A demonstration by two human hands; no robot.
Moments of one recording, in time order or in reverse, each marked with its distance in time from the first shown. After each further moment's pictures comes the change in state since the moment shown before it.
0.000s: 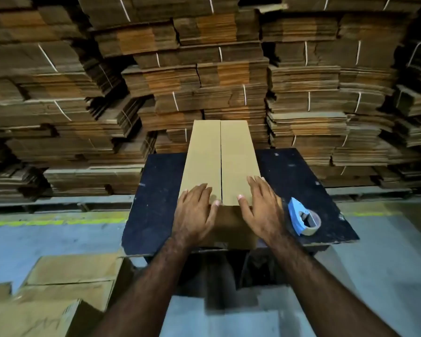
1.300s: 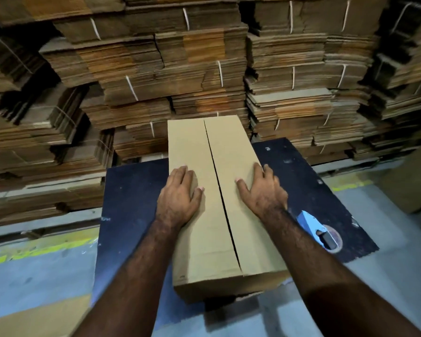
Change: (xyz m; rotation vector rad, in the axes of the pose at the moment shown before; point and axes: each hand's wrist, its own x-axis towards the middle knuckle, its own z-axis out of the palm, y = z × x) left_hand 0.225 -0.123 0.080 -0.131 -0.164 0.011; right_hand 0.211 0.028 0.093 -0.274 -0.133 0.413
